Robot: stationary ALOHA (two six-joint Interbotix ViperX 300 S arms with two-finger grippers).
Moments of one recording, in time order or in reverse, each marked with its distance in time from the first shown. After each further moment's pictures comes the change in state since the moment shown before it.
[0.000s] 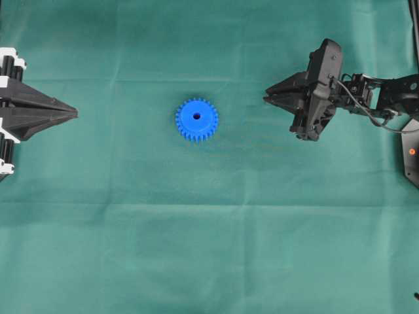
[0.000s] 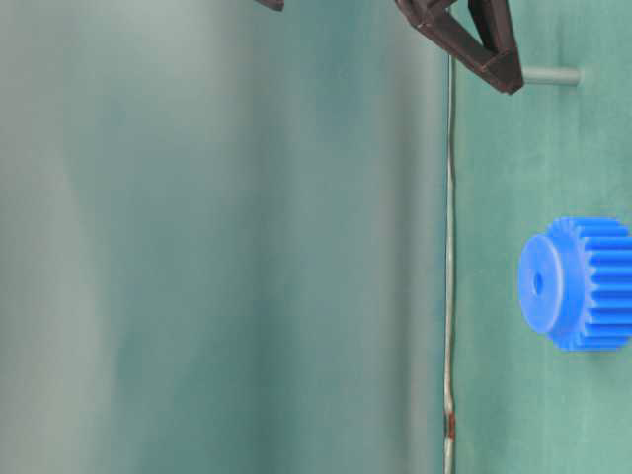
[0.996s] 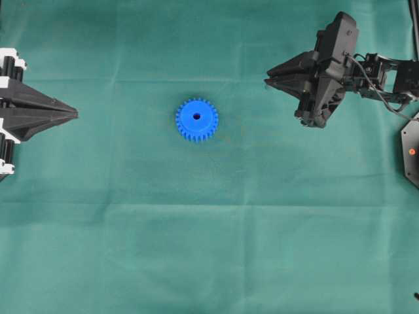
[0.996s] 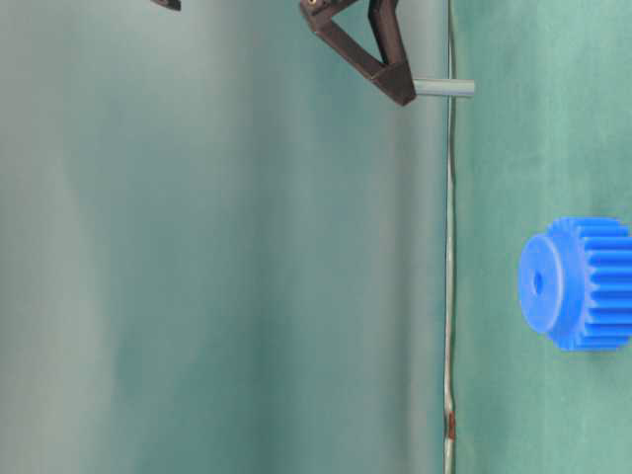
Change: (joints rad) left arm 0.000 0.000 -0.002 0.002 0.009 -0.002; right arm -0.009 -0.250 -0.080 0.000 0.293 0.000
